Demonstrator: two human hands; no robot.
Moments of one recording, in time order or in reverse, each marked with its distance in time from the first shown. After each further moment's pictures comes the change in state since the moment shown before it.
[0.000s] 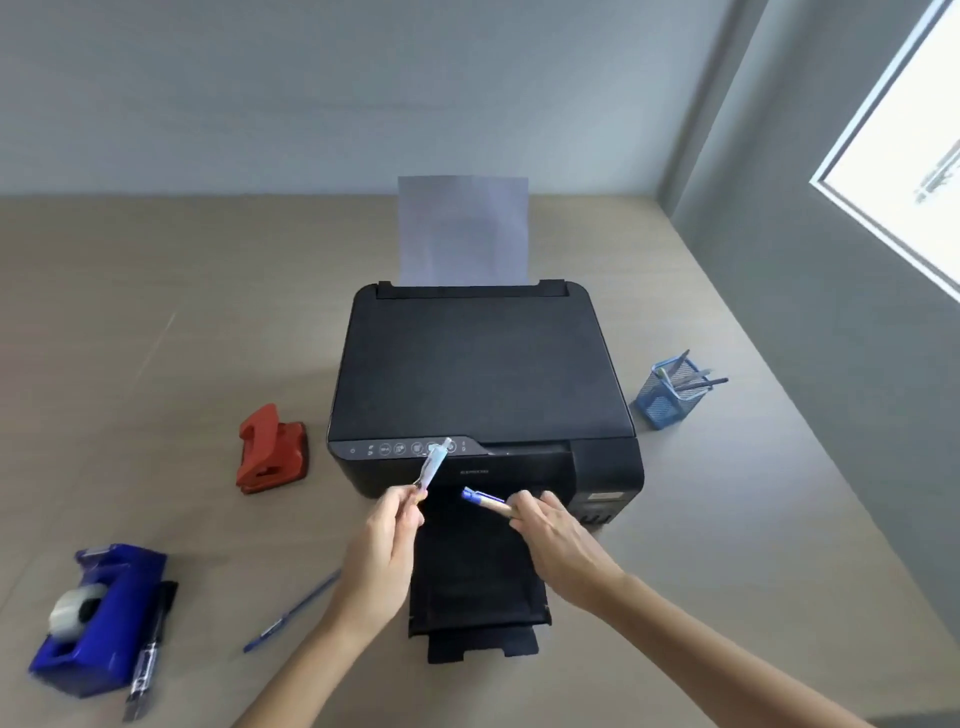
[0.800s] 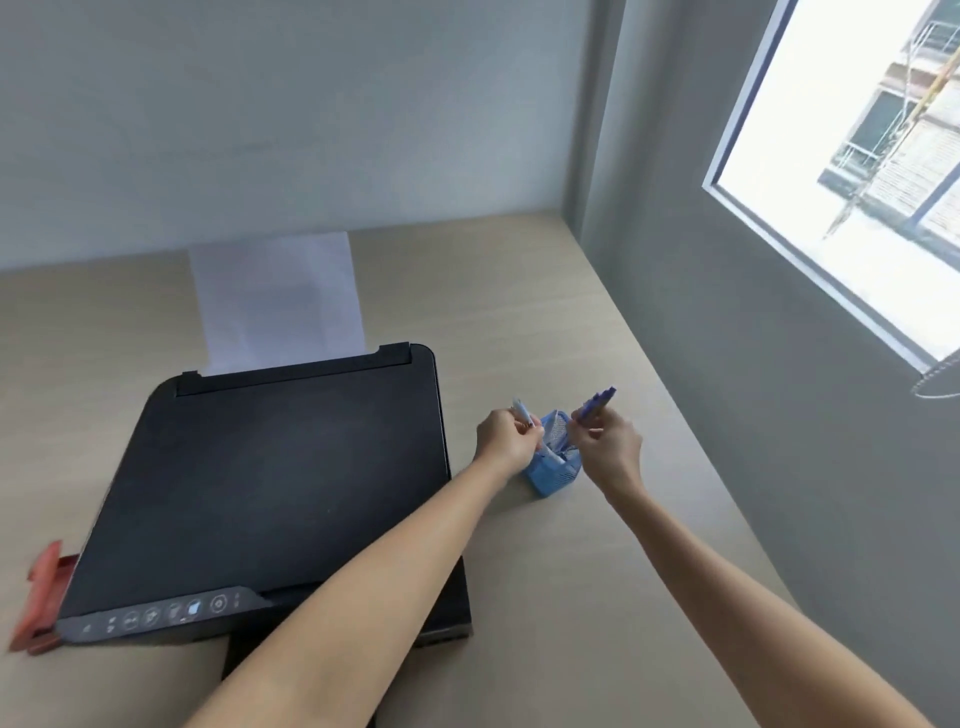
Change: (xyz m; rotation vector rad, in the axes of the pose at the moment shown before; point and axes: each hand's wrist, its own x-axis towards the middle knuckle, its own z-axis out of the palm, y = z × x) left_hand 0.237 0.179 0.313 -0.080 -0.276 -0.255; right_hand 0.060 0.277 -0.158 0.572 0.579 0.796
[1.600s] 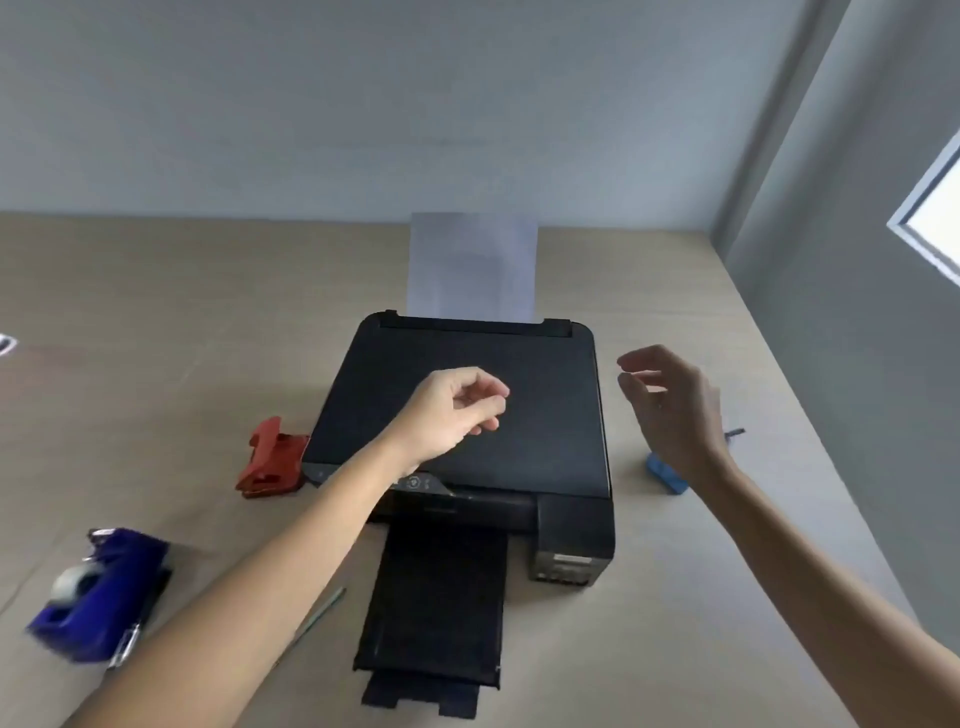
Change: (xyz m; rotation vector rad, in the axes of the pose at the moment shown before) left_hand -0.160 -0.048 -0.240 -0.026 0.073 0.228; right_hand -0.125 -0.135 0.026 -0.038 -0.161 -0.470
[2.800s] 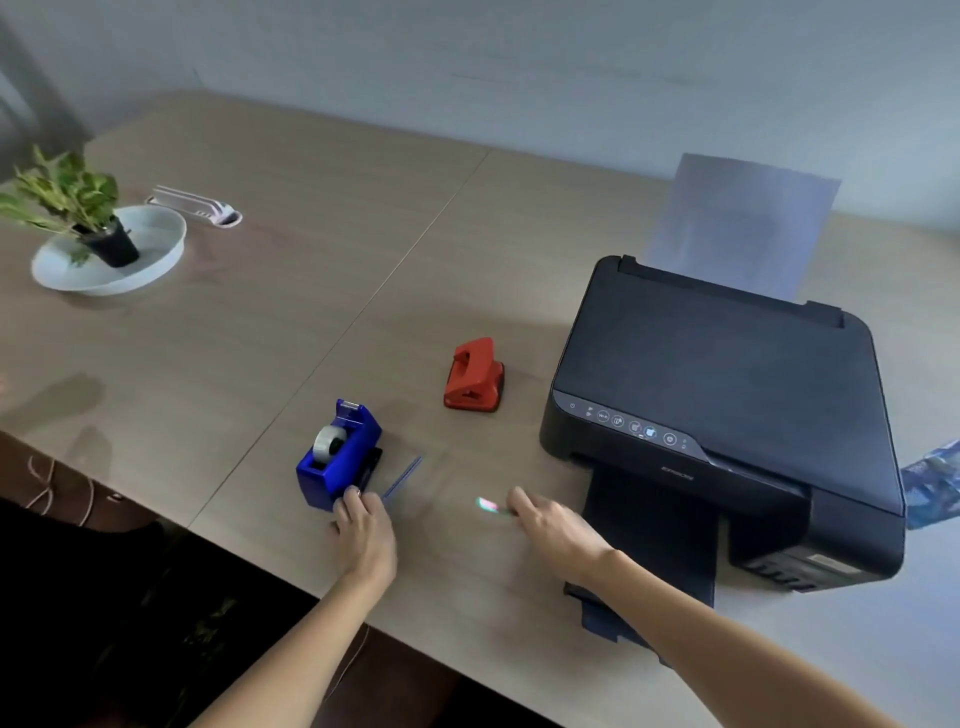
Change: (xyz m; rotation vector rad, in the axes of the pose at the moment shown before) left_hand -0.231 -0.319 -0.139 0.846 0.469 -0.774; right_hand -0.204 -0.051 0.311 -0.495 -1.052 -0.493
